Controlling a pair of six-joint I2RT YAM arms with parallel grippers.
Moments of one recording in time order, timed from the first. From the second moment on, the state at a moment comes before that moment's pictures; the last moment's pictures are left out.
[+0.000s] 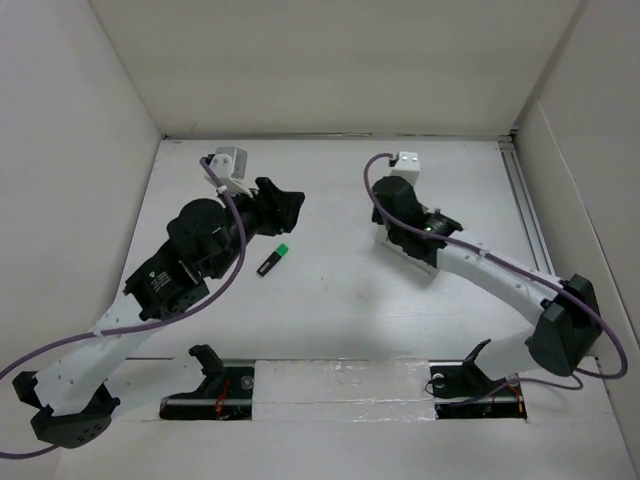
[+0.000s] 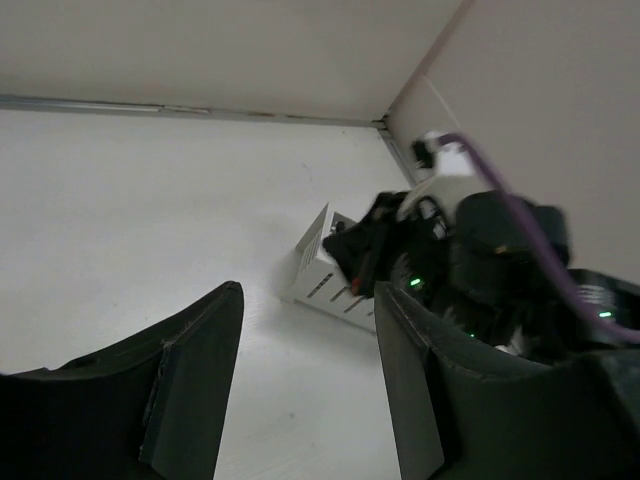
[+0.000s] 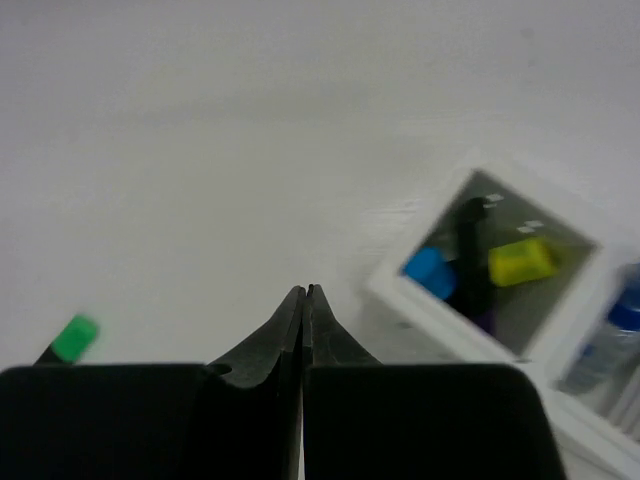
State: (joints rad) left arm -0.87 0.90 1.23 -0.41 -0.36 -0.48; right arm 0.71 1.39 1.14 -0.25 0.63 0.45
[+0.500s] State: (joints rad) left arm -0.87 0.69 1.23 -0.47 -0.34 -0.52; right arm 0.96 2.20 1.79 -0.44 0.36 0.60
